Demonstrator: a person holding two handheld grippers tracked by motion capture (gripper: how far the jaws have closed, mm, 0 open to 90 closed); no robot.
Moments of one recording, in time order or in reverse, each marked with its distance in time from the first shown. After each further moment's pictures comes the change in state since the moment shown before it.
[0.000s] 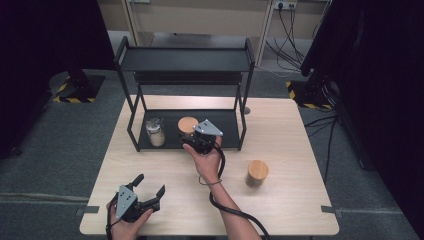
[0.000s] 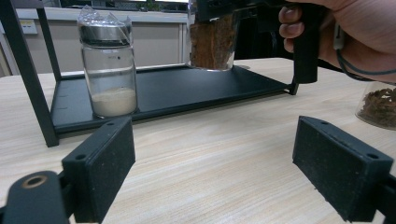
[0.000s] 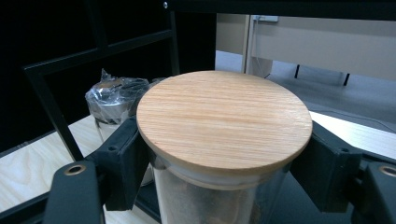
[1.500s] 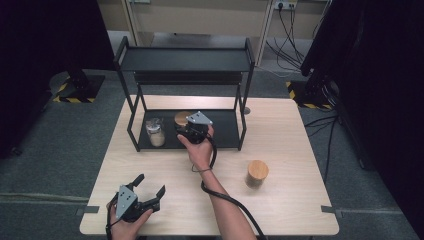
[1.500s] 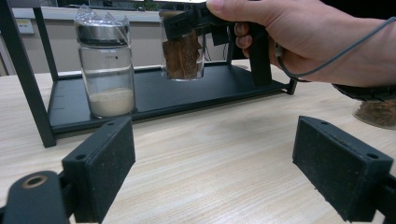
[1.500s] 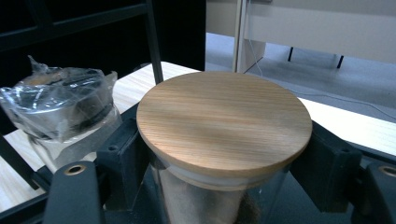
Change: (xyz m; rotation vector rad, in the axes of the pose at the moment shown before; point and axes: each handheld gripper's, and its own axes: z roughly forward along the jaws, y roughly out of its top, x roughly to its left) left arm 0.000 0.000 0.000 0.001 -0.010 -0.001; right arm -0.009 -0.001 0.053 0.076 -0.042 0.007
